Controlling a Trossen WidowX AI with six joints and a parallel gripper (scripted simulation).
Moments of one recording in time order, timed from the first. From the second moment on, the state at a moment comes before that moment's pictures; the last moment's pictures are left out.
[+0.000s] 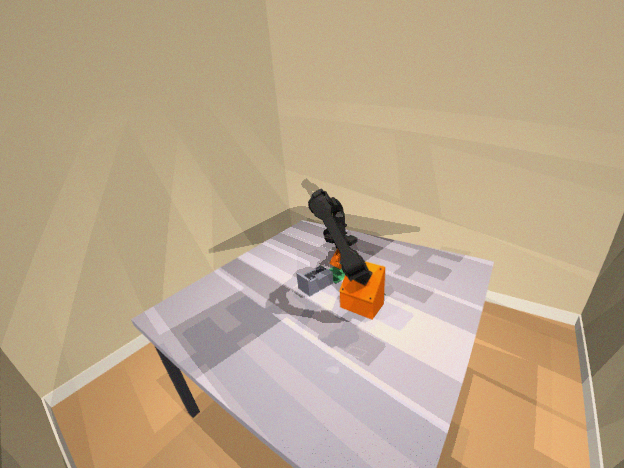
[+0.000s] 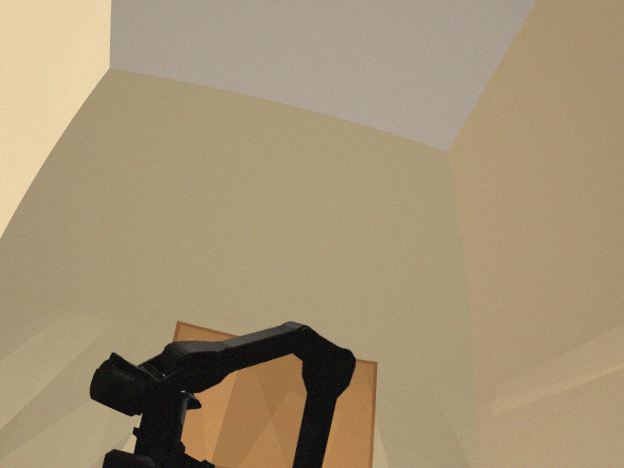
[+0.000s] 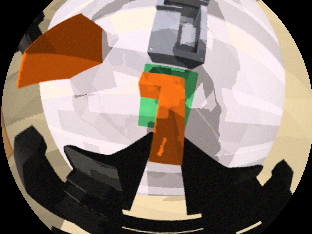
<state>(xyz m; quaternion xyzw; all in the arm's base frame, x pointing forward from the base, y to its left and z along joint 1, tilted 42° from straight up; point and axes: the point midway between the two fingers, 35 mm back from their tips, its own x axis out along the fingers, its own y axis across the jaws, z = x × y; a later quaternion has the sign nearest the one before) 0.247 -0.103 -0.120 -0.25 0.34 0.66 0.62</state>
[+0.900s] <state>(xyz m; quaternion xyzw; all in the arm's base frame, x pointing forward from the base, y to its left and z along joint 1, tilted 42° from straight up) 0.243 -0.076 -0.150 -0.25 0.34 0.66 0.62</state>
